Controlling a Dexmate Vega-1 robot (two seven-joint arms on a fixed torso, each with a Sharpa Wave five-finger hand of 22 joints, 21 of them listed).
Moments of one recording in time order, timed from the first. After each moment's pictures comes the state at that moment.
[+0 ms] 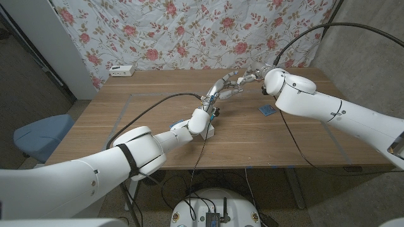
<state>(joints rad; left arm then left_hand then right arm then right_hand) 0.30 0.01 1.01 -0.38 0.03 -0.88 0.52 0.98 -0.02 0.47 -0.15 0.17 0.25 -0.09 0.19 0.17 0.91 -0.09 0.19 0.19 0.90 -0.12 0.17 0.16 0.63 0.09 0.19 0.16 -0.32 -0.86 -0.96 -2.19 -0.13 -1.14 0.05 0.92 0.13 0.31 -0.18 0.21 0.68 -0.10 0.35 0.26 0.25 0.00 0.20 0.21 0.30 0.05 0.24 0.21 0.53 0.13 0.20 0.17</state>
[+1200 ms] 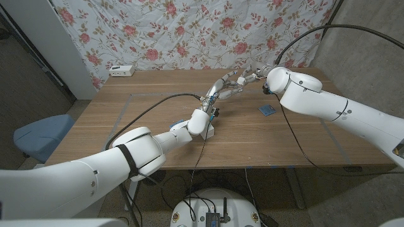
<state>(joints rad) 0.31 0.02 1.00 -0.39 0.05 -0.90 0.54 0.97 -0.02 0.48 -0.15 0.17 0.25 -0.09 0.19 0.17 0.91 -0.09 0.19 0.19 0.90 -0.12 0.17 0.16 0.62 0.08 0.19 0.16 -0.35 -0.88 -0.91 -2.19 -0.09 -1.08 0.09 1.04 0.19 0.37 -0.18 0.19 0.67 -0.16 0.33 0.24 0.23 -0.09 0.20 0.21 0.26 0.00 0.23 0.22 0.48 0.10 0.19 0.17</state>
